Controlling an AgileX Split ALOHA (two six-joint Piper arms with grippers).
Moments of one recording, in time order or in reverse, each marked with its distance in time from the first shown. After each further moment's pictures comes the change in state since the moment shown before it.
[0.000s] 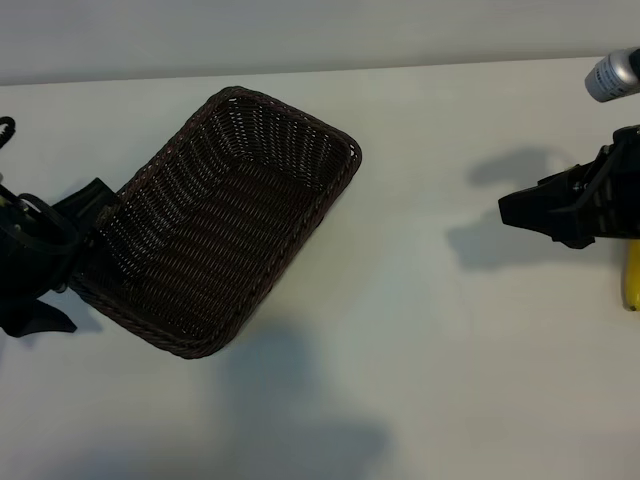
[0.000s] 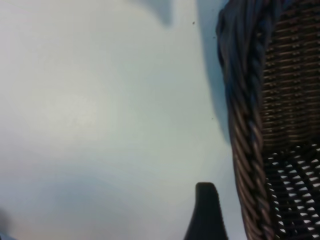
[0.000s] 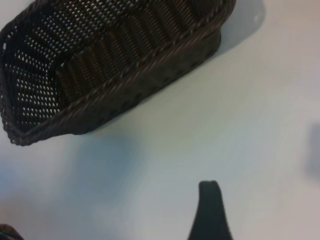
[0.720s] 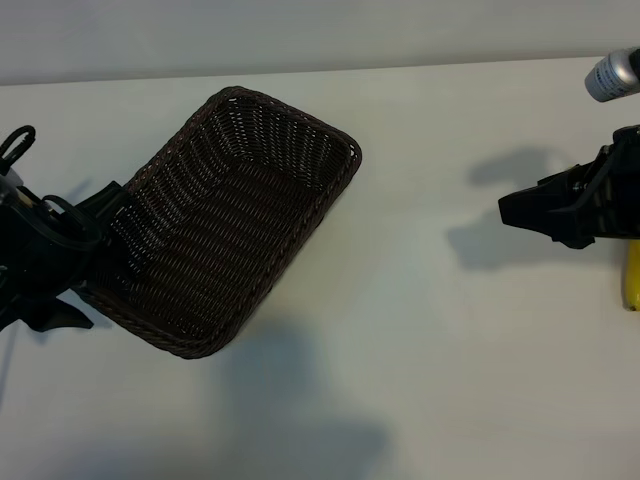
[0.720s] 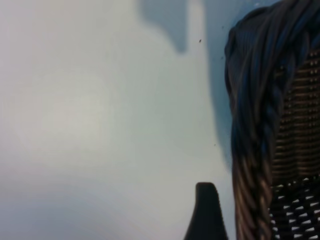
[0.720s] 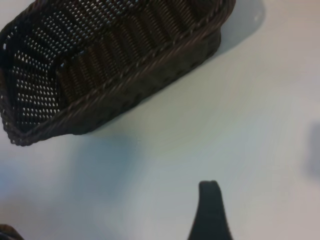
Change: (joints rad) left arm 0.000 0.099 0.012 0.000 -0.105 -0.022; right arm 0.000 0.000 0.000 0.000 0.000 0.000
